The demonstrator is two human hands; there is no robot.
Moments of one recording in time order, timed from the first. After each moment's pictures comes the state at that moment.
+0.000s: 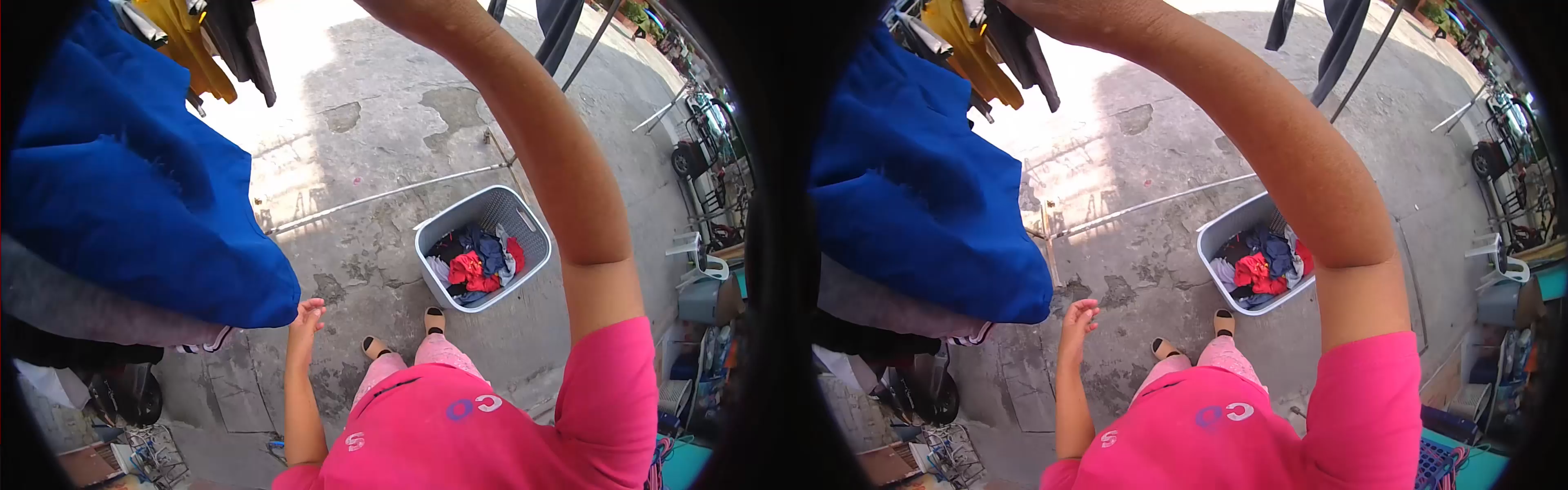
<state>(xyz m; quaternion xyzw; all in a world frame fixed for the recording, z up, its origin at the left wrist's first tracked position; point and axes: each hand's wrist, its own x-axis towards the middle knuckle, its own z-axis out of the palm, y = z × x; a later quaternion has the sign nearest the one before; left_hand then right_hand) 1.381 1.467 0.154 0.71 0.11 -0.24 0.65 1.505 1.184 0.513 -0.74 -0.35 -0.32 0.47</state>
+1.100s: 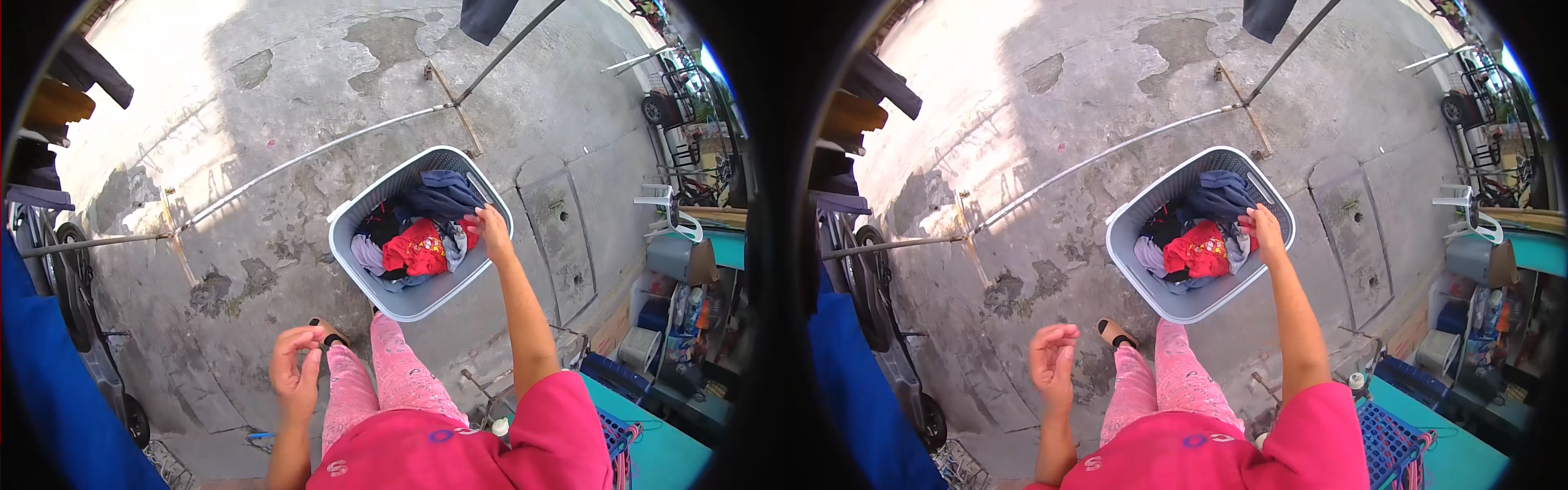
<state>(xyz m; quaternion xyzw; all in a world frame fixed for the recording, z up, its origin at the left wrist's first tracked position) 1.382 1.267 0.171 0.69 -0.11 -0.14 0.70 1.337 0.883 0.028 -0.53 0.50 -0.10 0.68</state>
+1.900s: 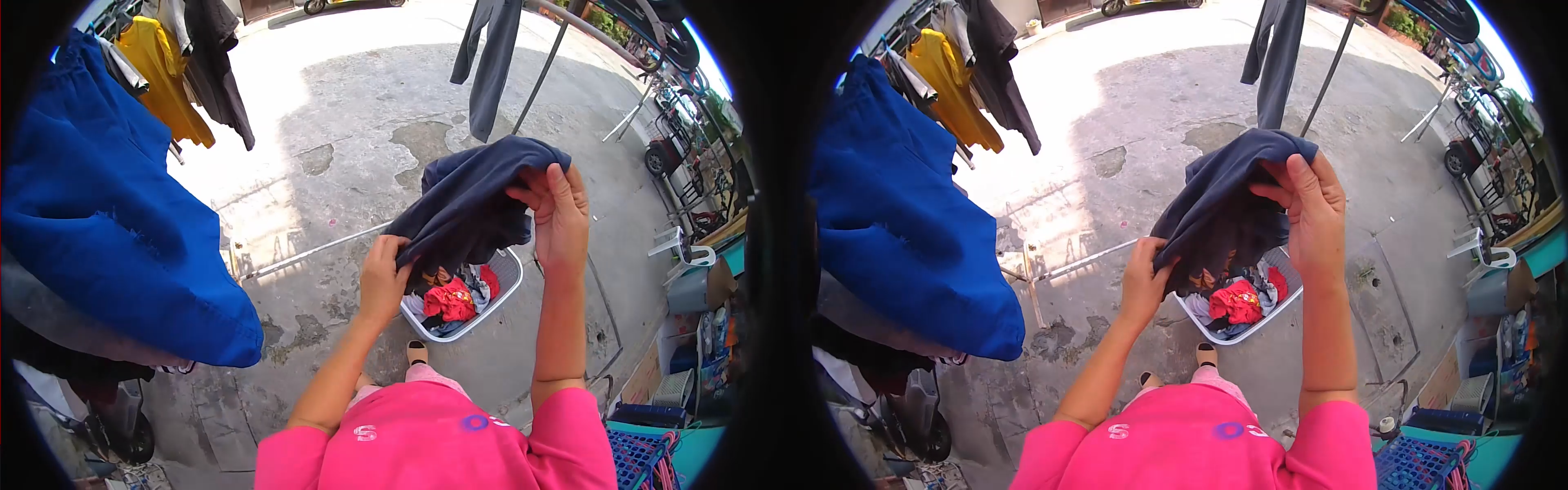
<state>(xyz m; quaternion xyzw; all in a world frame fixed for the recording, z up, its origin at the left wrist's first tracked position) 1.418 1.236 0.258 0.80 -0.32 0.08 0.51 1.343 1.057 0.403 -0.56 -0.02 -0.36 0.75</state>
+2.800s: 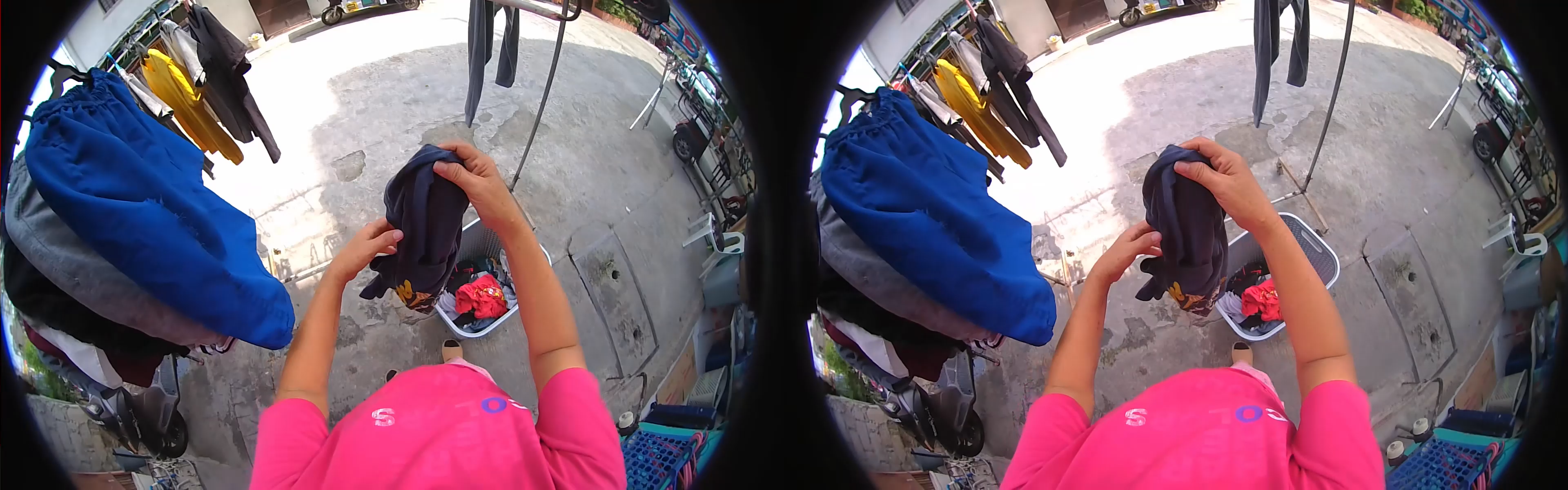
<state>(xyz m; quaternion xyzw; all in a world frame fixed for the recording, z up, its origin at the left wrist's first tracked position) 1.491 1.269 0.275 0.66 -0.27 -0.38 0.58 1.398 1.072 0.374 -0.65 -0.07 -0.17 0.74</state>
